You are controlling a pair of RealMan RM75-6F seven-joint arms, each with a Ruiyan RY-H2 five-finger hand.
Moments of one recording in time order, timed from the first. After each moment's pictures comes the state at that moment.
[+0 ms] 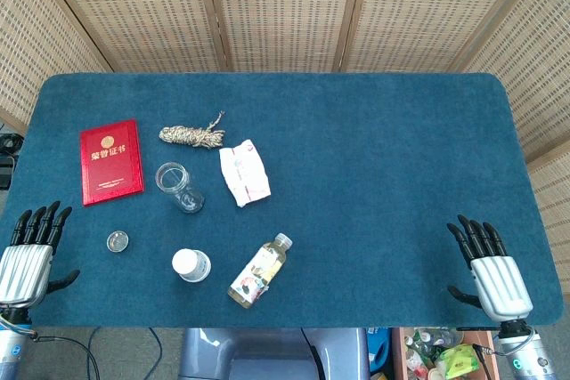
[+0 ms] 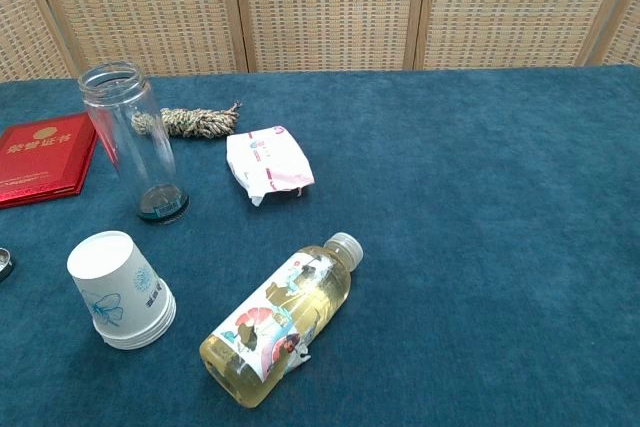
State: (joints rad) left arm -0.08 -1.20 -0.02 -1.67 1.48 1.49 0.31; right arm 0.09 -1.16 0.00 -1.65 -1.60 1.45 -0.12
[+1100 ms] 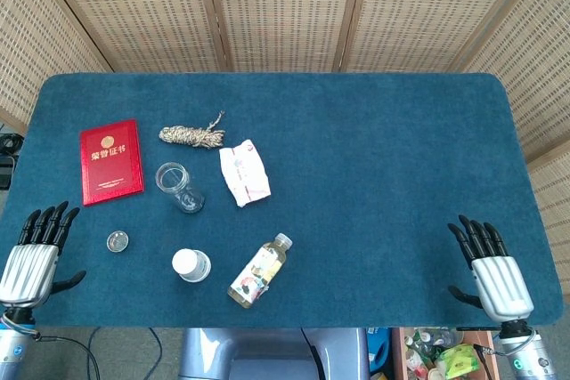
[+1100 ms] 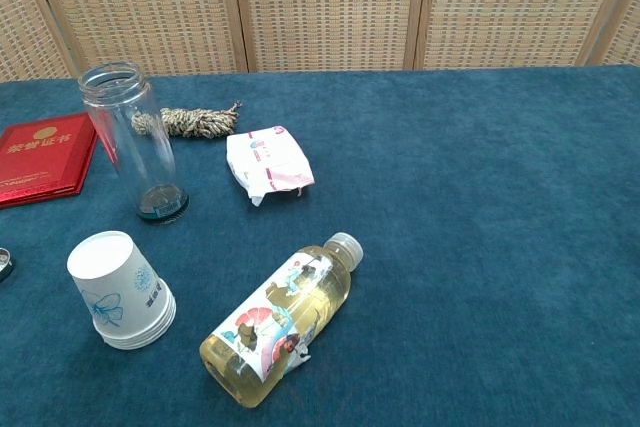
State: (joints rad) left arm -0.09 -1.19 -0.01 -1.68 1.51 1.46 0.25; right arm 0.09 -1.16 0.00 -1.65 -1.60 1.46 -0.12
